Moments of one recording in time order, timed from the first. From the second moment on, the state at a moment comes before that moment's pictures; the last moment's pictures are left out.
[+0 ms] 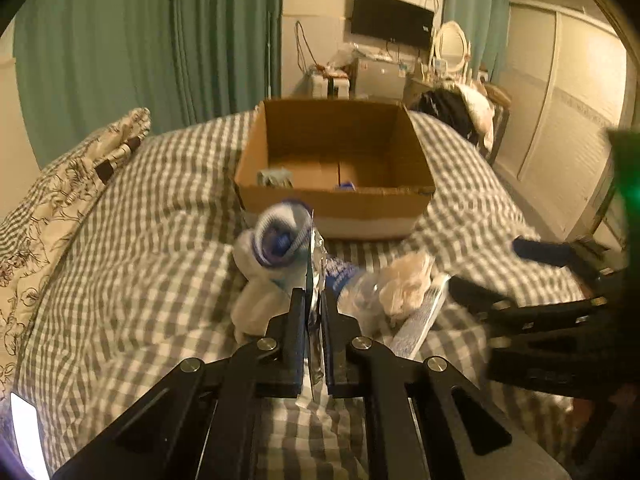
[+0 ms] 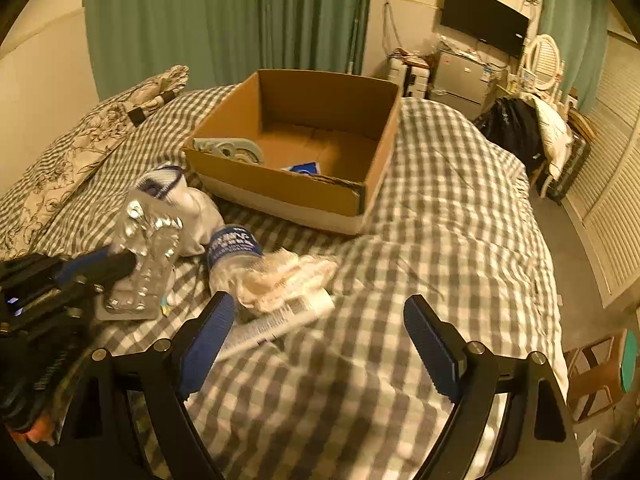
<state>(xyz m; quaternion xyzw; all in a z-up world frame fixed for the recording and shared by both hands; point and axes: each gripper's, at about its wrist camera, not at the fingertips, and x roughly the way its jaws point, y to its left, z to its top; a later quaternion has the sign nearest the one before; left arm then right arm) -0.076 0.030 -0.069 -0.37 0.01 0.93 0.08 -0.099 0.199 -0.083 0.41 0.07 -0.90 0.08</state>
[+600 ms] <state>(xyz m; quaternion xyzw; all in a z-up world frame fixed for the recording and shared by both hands) -0.077 0.002 -0.056 -0.36 -0.01 0.93 0.07 -0.145 0.172 -0.131 0.48 0.06 -0.87 0.13</state>
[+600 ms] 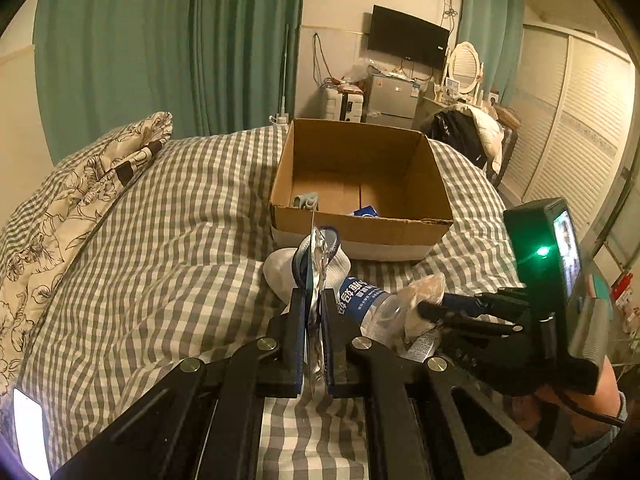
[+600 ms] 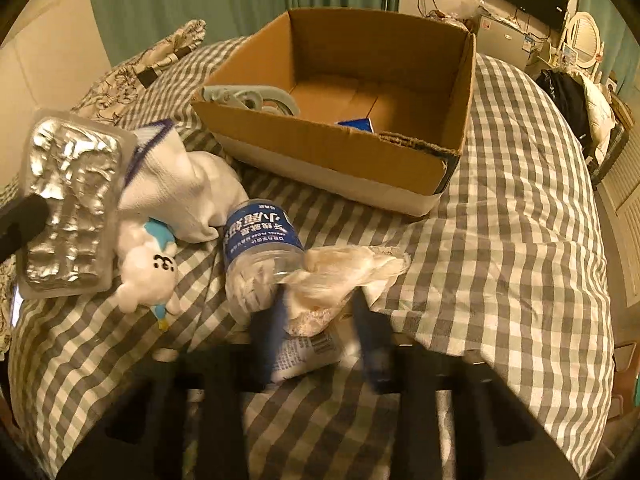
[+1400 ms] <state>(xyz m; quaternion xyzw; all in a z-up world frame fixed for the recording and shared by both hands) -0.073 0.014 0.021 -0.29 0.01 0.95 0.09 -0.082 0.162 0.016 0.33 0.08 -0.93 0.15</state>
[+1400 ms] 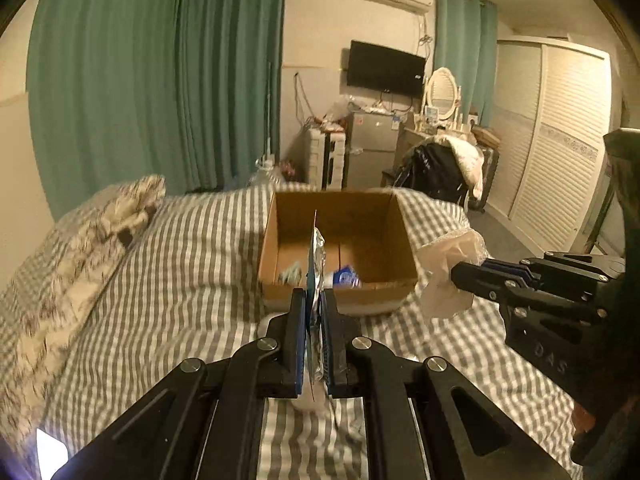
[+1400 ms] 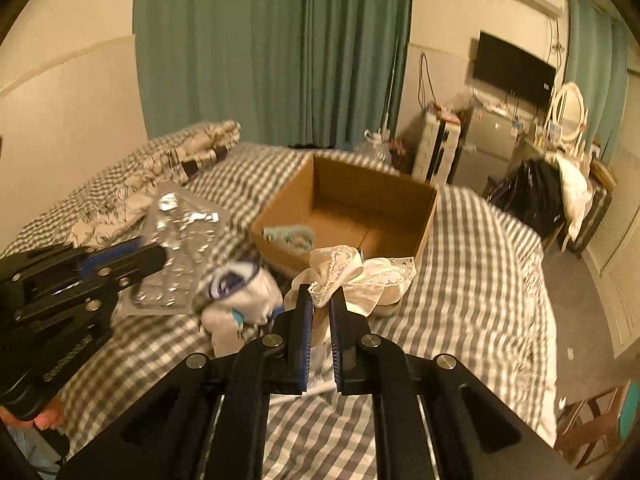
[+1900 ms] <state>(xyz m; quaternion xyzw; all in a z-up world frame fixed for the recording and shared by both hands) -0.175 0.038 0.062 -0.27 0.05 0.95 0.11 -0.148 0.168 0.081 0.27 0.10 -0.95 0.13</state>
